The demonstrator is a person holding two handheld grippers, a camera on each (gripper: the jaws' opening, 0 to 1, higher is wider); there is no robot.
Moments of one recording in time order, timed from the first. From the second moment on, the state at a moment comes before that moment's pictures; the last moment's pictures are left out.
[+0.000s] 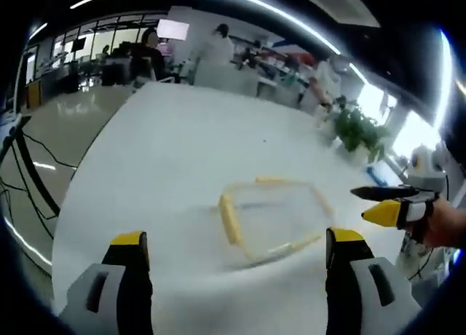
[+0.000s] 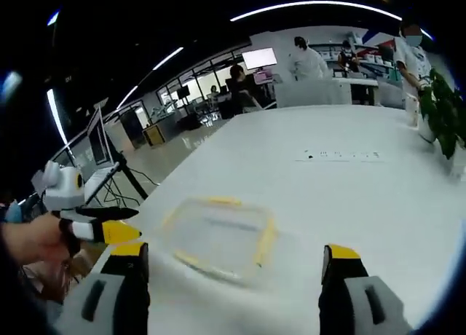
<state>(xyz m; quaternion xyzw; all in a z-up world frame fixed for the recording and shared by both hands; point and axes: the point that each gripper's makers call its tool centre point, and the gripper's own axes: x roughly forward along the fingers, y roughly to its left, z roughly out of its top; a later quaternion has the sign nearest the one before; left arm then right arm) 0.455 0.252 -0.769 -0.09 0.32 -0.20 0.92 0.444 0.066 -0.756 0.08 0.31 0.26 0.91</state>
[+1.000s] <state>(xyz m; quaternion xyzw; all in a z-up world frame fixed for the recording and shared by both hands) 0.321 0.291 -0.714 -0.04 0.32 -0.26 0.91 0.304 -0.024 -0.726 0.07 0.31 0.28 0.91</state>
